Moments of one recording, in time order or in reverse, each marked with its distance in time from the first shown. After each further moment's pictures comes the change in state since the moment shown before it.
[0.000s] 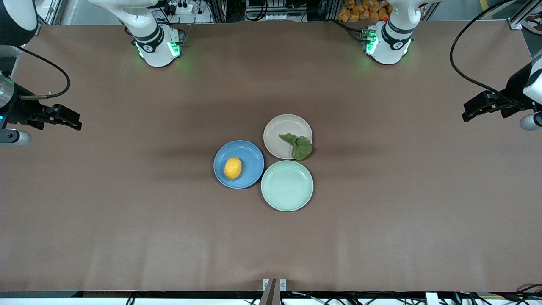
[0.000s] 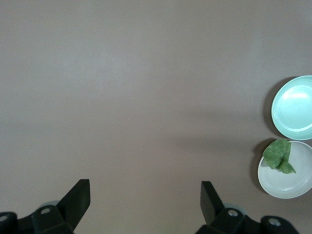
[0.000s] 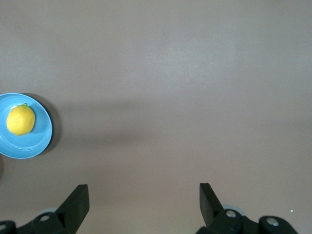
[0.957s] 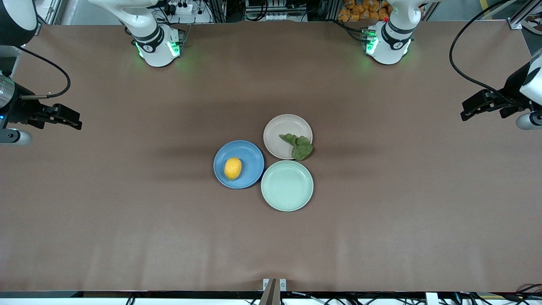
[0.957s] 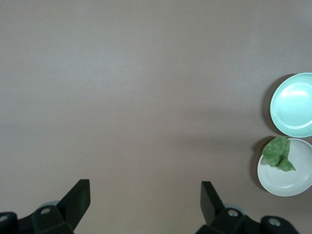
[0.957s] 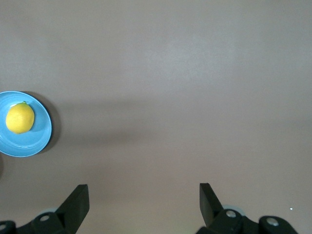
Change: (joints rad) left arm 0.000 0.000 -0.011 0.000 0.000 -0.001 -0.020; right arm 0.000 0.000 0.000 0.000 0.000 -0.008 0.000
